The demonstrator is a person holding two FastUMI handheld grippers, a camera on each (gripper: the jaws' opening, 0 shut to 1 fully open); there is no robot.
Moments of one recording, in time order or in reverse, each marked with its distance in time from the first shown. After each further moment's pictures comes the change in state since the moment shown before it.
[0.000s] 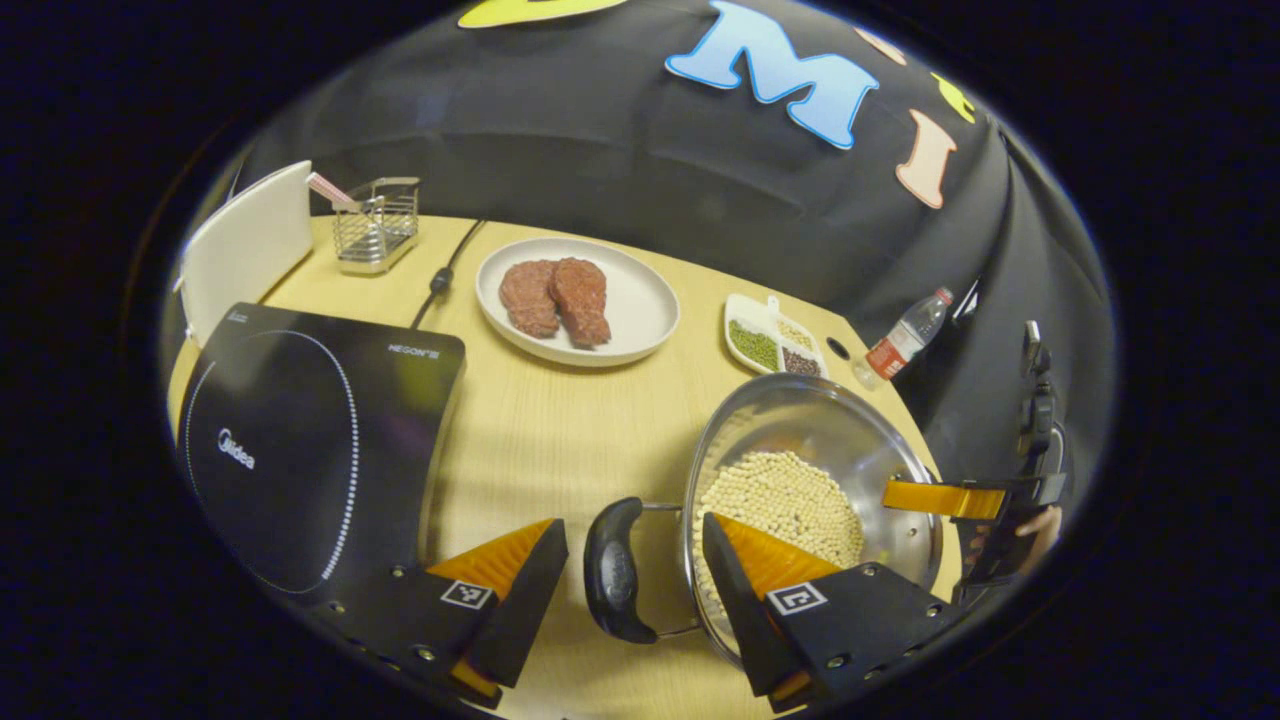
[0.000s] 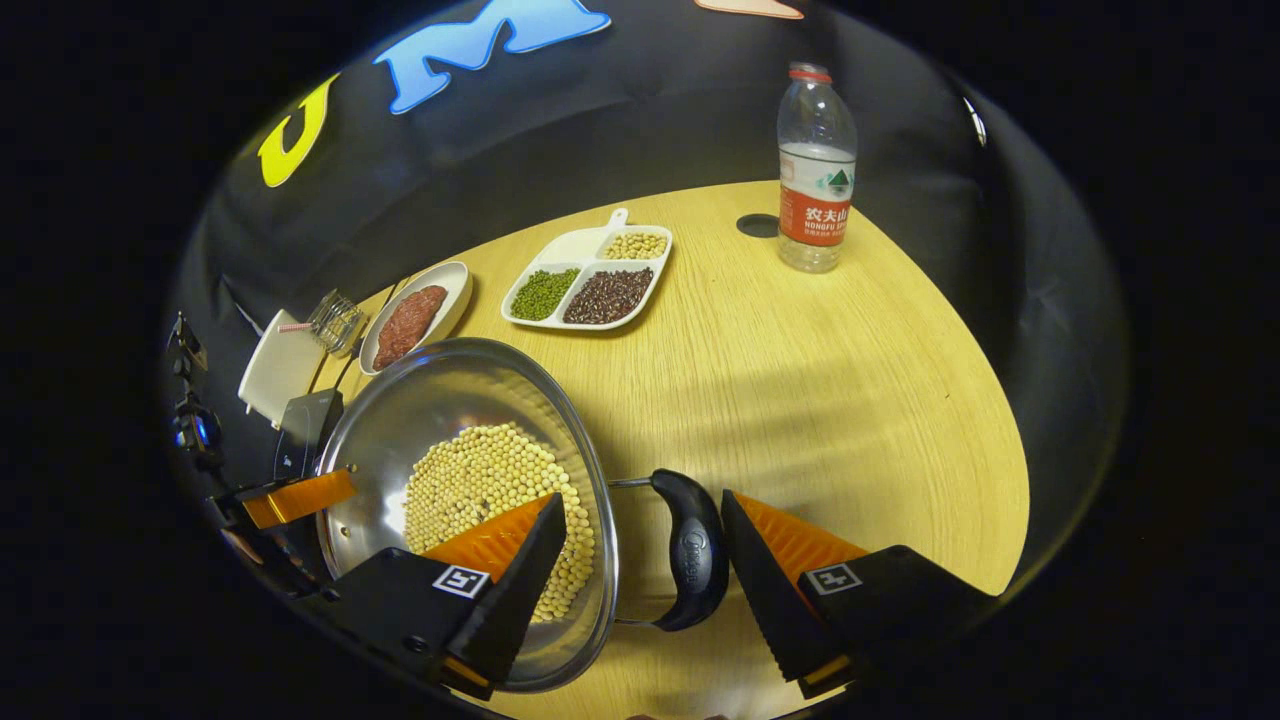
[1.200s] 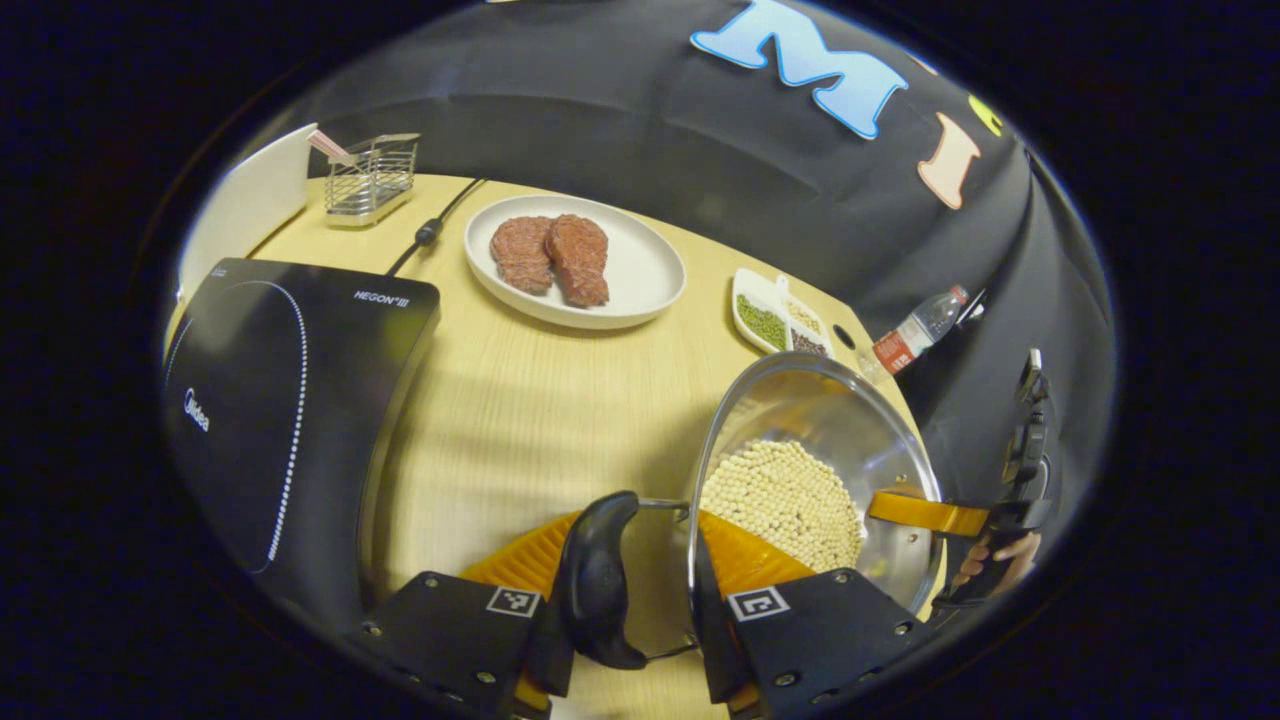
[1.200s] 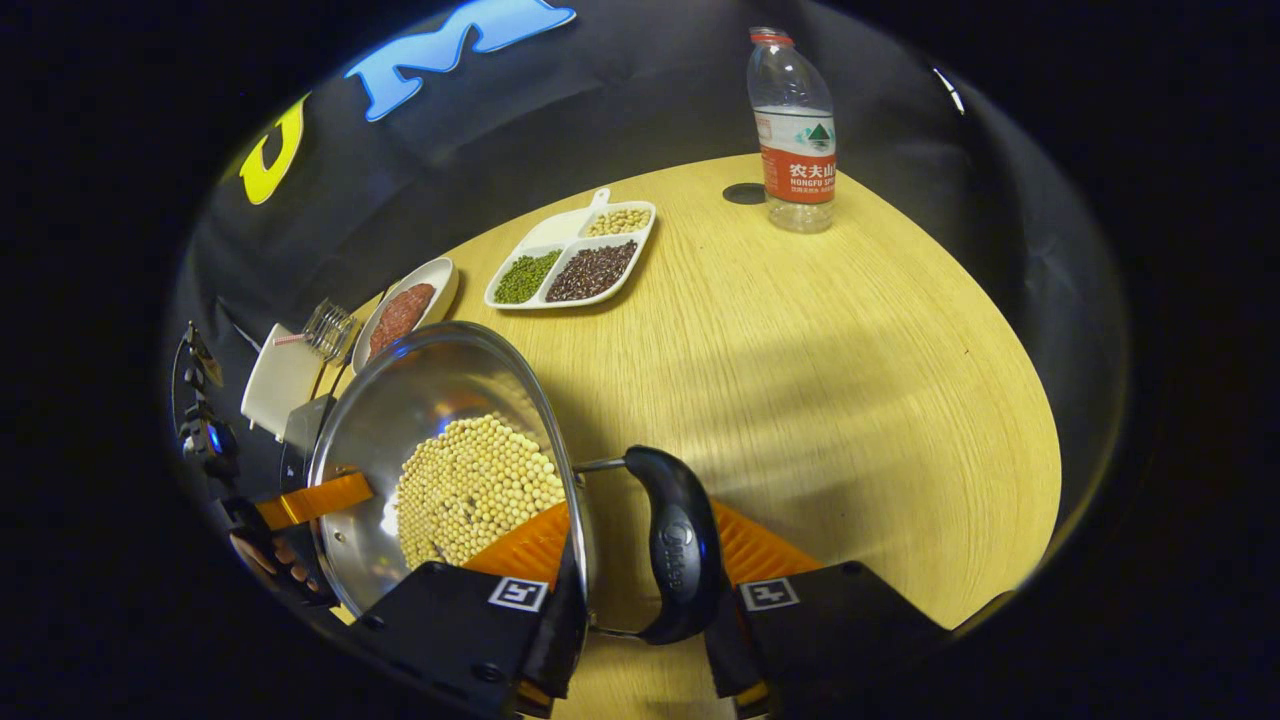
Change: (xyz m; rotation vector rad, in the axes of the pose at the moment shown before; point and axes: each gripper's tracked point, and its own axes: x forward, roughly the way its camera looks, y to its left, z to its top) left arm 0.016 0.000 -0.018 -0.053 0.091 0.014; right arm 0.013 -0.002 -0.018 0.069 0.018 0.026
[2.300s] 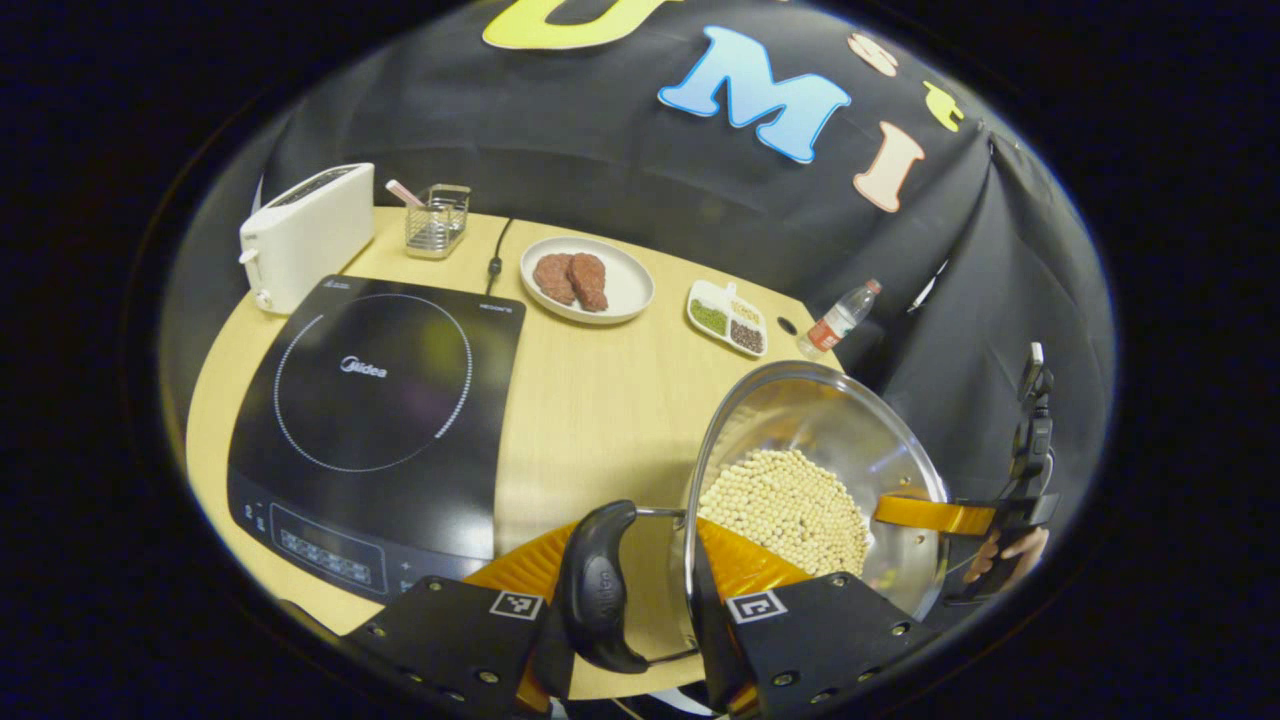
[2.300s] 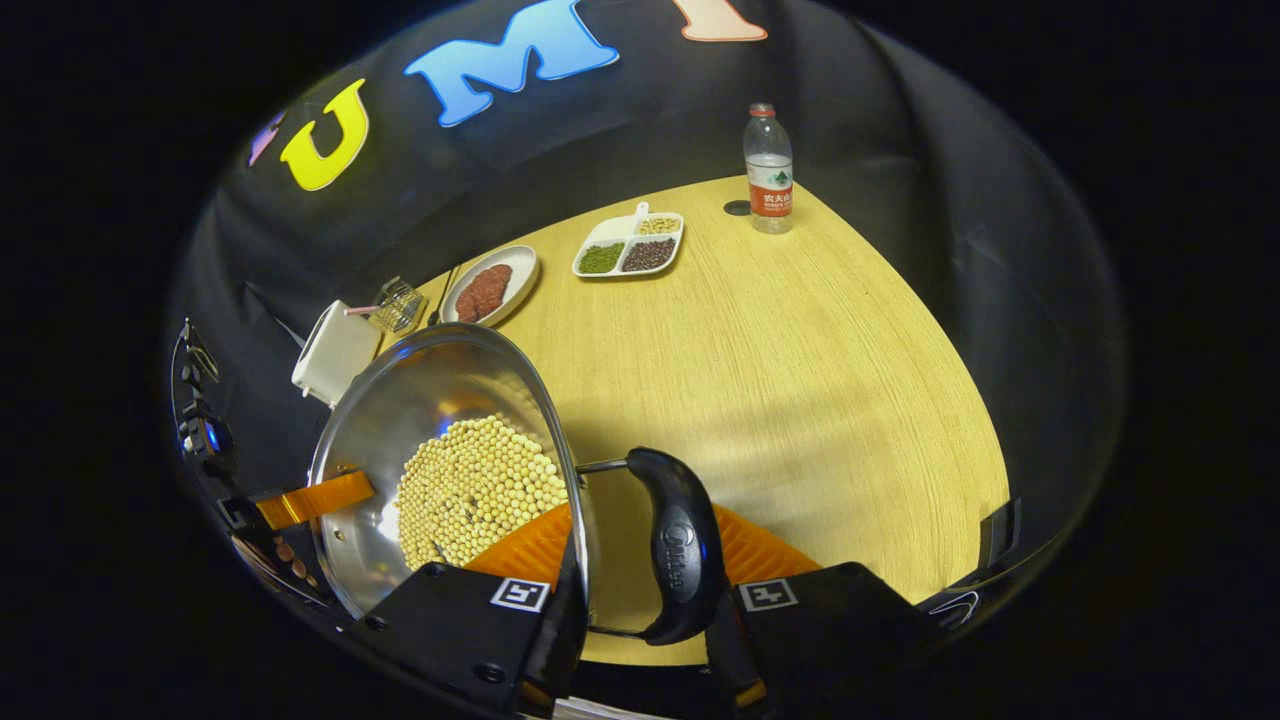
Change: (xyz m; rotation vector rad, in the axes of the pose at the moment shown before) left arm -0.208 -0.008 -0.031 0.035 -0.045 -0.022; right arm -0.172 0.070 -0.081 -0.001 -0.011 -0.014
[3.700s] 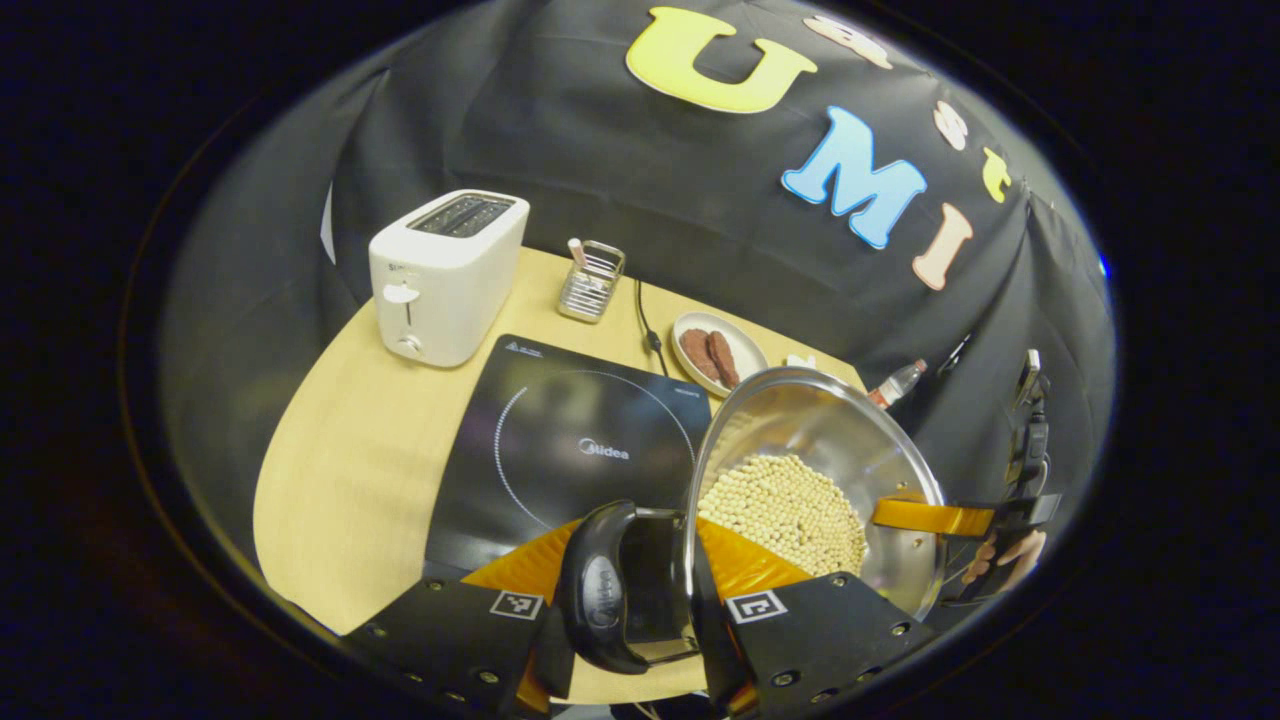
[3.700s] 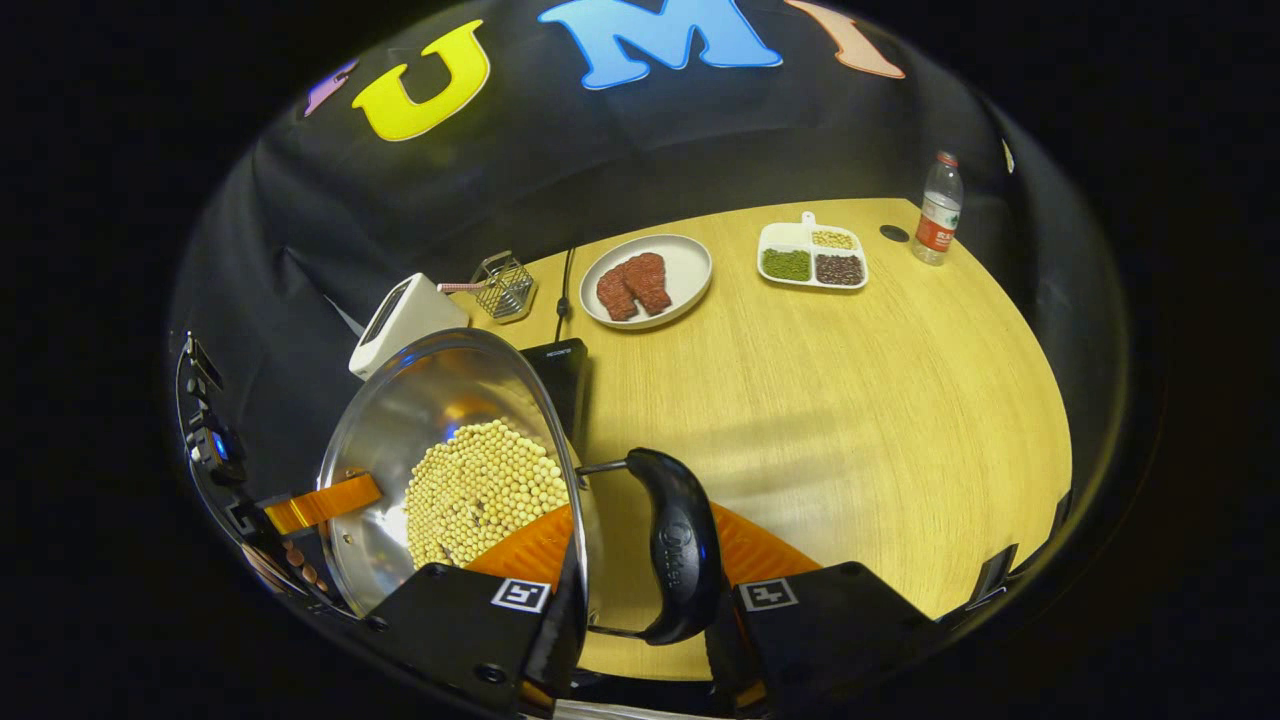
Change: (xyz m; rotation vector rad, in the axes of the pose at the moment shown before) left arm -0.086 0.213 0.078 -0.085 -0.079 0.057; right arm 0.047 0.230 0.008 -0.076 0.006 0.082
